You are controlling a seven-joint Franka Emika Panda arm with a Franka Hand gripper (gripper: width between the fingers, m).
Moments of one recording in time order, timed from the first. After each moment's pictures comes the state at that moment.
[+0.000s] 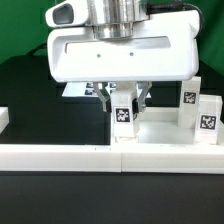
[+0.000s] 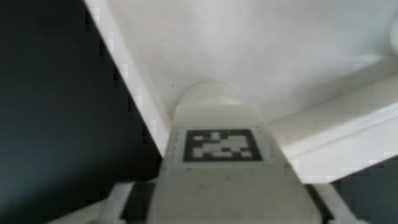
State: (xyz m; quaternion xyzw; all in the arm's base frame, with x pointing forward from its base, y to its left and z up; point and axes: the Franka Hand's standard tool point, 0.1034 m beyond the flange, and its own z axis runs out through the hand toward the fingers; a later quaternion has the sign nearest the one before) arm 0.667 -0.018 0.071 -0.97 0.23 -0.03 0.06
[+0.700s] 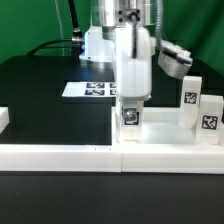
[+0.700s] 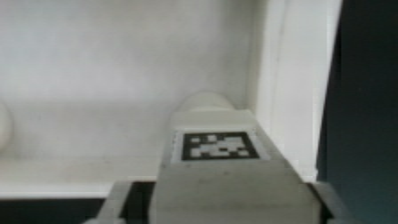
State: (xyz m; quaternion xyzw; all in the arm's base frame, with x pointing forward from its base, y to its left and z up) arm 0.669 -0.012 0.069 -0.65 0.76 0.00 0.04
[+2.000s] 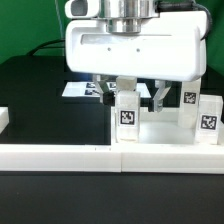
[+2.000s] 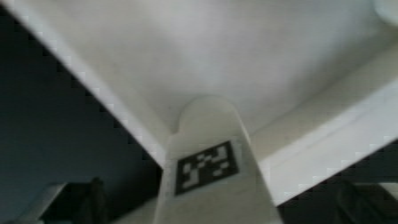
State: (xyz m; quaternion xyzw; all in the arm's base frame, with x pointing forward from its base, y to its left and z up) arm 0.661 -0.009 0.075 -0.96 0.29 -0.05 0.03
